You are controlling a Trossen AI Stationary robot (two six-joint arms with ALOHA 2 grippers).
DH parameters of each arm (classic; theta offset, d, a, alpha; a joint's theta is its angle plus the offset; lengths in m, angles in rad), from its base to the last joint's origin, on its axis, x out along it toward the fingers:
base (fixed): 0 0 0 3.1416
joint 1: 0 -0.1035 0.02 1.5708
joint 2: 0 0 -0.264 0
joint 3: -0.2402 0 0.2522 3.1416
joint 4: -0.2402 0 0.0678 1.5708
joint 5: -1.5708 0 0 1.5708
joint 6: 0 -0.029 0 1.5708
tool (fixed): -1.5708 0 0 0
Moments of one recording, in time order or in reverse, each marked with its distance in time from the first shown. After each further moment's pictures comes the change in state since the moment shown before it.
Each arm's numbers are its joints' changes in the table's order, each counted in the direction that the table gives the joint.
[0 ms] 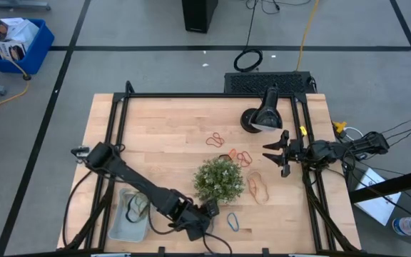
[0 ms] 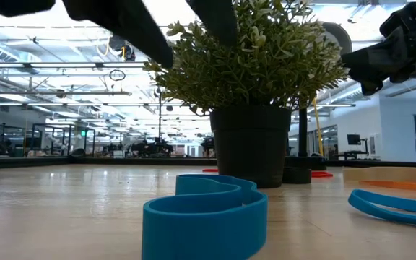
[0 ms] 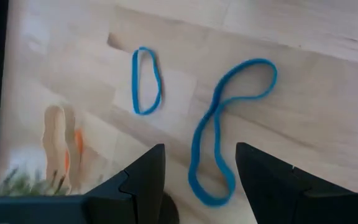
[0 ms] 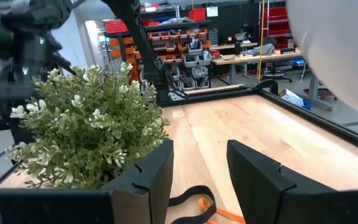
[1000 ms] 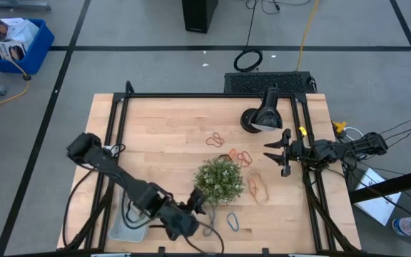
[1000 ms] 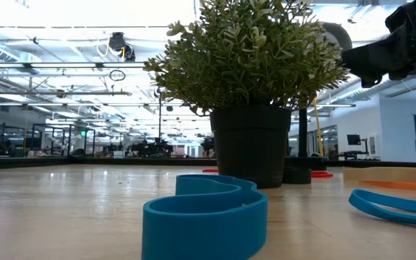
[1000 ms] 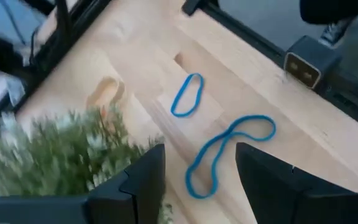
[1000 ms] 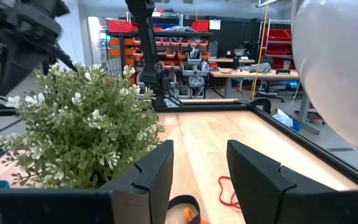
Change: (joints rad) left arm 0.061 -0.214 0.063 0.032 -0.102 0.442; right arm 0.000 -0.032 0.000 0.012 -0.002 0.139
